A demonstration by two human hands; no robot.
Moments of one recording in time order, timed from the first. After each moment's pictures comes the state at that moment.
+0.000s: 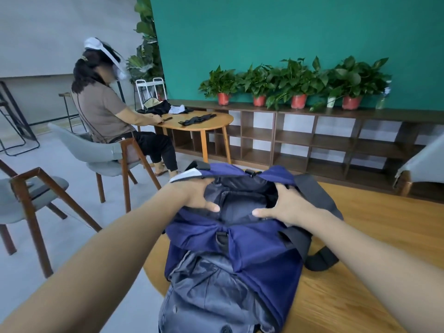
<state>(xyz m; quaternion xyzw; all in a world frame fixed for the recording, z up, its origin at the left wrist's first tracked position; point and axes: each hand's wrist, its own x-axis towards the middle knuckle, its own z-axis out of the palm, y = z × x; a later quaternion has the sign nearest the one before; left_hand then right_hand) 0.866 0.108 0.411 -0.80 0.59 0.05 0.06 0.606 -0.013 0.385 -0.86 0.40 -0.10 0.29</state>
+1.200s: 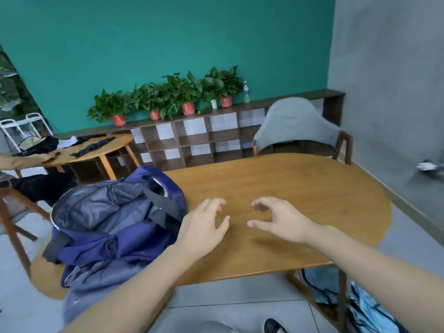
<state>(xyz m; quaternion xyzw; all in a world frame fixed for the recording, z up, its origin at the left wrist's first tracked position) 0.478 0.163 0.343 -0.62 0.73 -0.06 -0.27 0.242 0.107 0.344 -0.84 0.43 -0.23 0.23</state>
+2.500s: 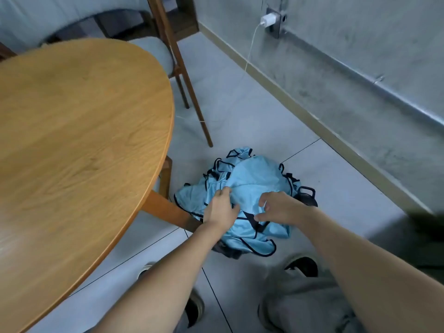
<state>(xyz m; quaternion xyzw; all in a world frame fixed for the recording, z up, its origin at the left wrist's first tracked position) -0.012 0.014 -0.023 -0.57 0.77 0.29 0.01 -0.199 0.072 0.002 -0.55 0.71 0.01 0.44</state>
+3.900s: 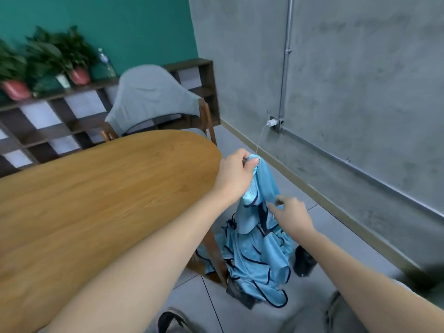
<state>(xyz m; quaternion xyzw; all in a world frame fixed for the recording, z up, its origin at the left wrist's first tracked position) 0.007 0.052 0.296 -0.45 0.79 0.26 -0.33 -0.133 0.132 0.187 -0.45 0.80 -0.33 0.23</state>
